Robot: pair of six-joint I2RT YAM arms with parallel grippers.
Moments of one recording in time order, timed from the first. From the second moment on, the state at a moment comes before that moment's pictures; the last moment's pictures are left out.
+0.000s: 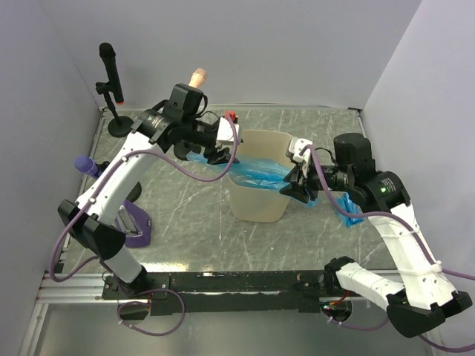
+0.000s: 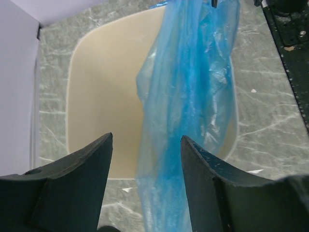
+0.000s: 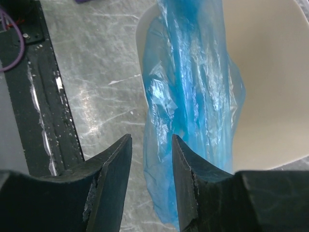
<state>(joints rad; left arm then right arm) -0.57 1.62 1.85 -0.93 0.86 0.93 0.40 0.98 1.33 -0.98 -0.68 -0.53</state>
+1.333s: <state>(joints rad) -0.67 1.80 1.98 -0.96 0.88 1.00 0.51 0.99 1.30 -1.02 -0.46 -0.54</state>
